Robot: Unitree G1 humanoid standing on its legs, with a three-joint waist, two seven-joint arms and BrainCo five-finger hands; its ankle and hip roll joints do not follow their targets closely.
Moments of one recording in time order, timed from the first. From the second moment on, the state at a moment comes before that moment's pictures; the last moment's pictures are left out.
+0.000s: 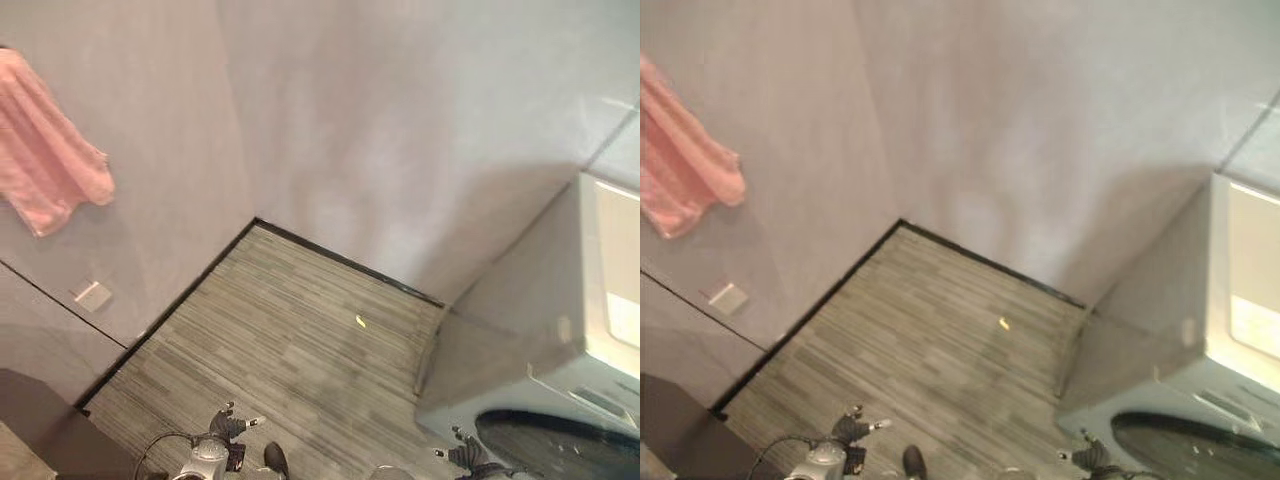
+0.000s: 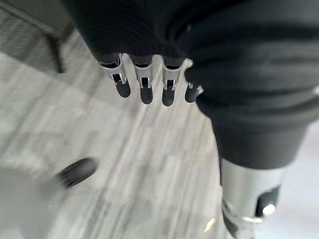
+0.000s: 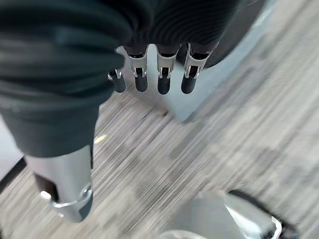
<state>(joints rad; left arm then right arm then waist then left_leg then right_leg) -0.16 0.23 -0.27 1.17 -0.17 -0.09 0.15 0.04 -0.30 0.26 1.09 0.10 -0.14 -0.10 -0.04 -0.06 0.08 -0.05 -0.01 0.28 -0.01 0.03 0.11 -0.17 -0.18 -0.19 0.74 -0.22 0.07</state>
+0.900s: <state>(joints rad) -0.21 0.19 -0.29 1.22 -0.16 -0.11 0.17 0.01 -0.33 0.29 1.17 0.18 -0.16 -0.07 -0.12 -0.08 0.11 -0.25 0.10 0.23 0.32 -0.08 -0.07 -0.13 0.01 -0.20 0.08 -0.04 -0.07</state>
